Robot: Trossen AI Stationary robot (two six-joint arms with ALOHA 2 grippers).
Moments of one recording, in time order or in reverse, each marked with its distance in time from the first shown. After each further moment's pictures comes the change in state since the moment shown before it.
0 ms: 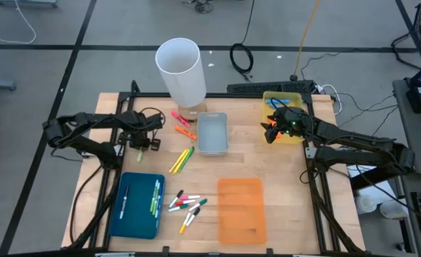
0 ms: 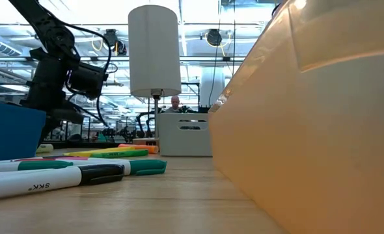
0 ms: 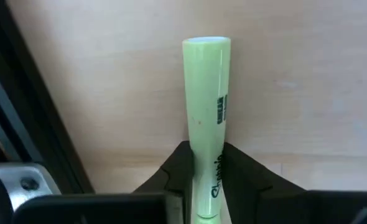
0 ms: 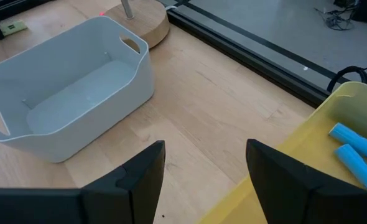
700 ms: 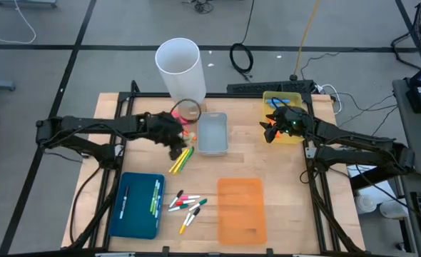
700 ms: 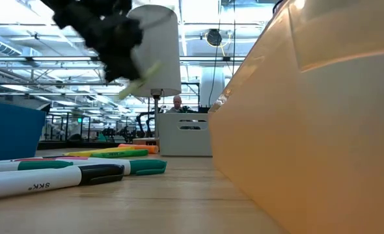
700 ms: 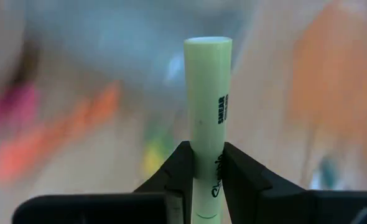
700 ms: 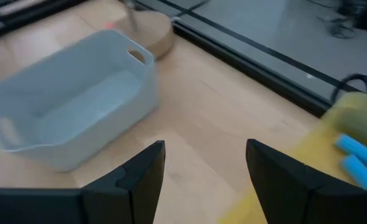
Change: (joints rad) left arm -0.360 -0.145 0.261 0.489 0.085 0.551; right arm 0.007 0.000 0.000 0.039 -0.012 0.001
